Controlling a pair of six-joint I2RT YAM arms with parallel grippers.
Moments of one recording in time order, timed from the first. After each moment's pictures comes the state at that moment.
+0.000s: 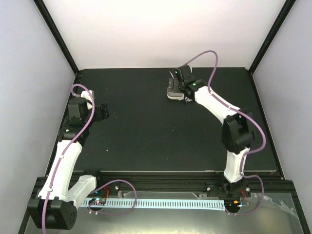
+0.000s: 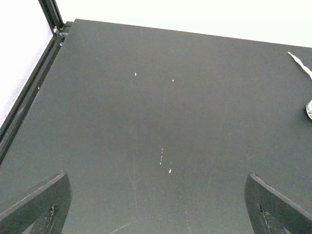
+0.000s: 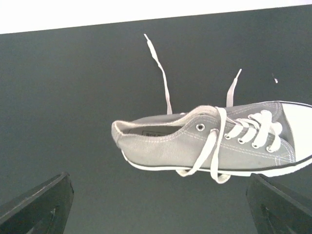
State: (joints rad) left arm -0.01 0.89 0.84 -0.49 -0.03 -0.17; right arm 0.50 1.89 1.59 -0.47 0.26 0.41
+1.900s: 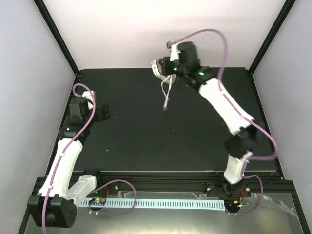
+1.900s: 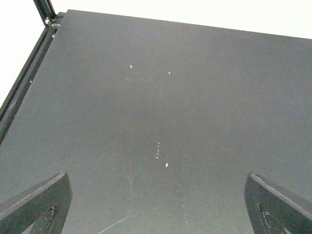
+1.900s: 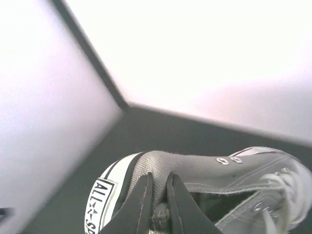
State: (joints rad) left arm -0.01 0.92 0.84 -0.51 -0.01 -0.17; right arm 0.56 1.90 2.00 -0.56 -0.09 0.31
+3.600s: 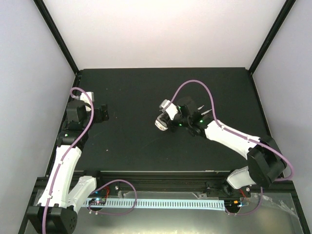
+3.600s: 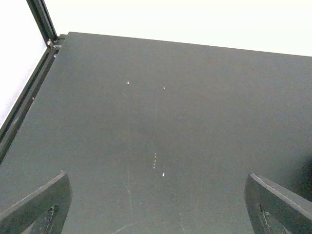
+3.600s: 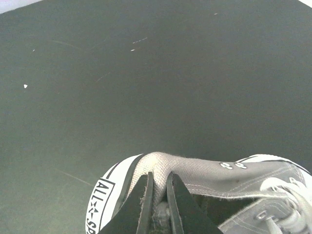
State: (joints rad) left arm -0.01 0.83 0.82 -0.48 0.00 -0.14; right arm 0.70 1.43 0.94 -0.13 -0.28 -0.18
